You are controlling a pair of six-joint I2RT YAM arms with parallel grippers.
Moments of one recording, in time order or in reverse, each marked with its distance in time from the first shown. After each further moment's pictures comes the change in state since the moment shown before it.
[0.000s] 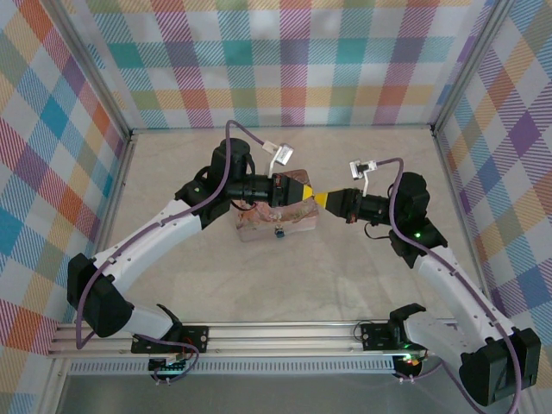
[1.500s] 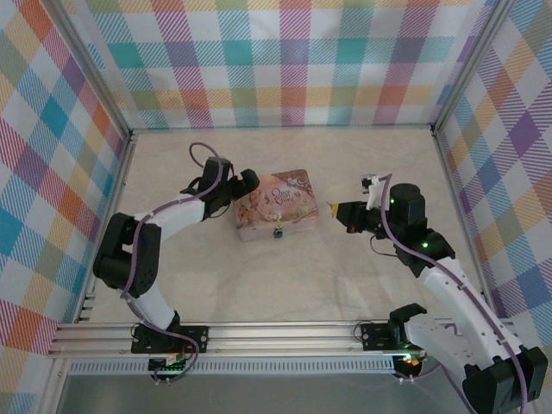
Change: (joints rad) left arm 0.336 0.303 -0.243 0.156 -0.688 -0.180; right arm 0.000 -0.094 -0.018 -0.425 0.427 -0.295
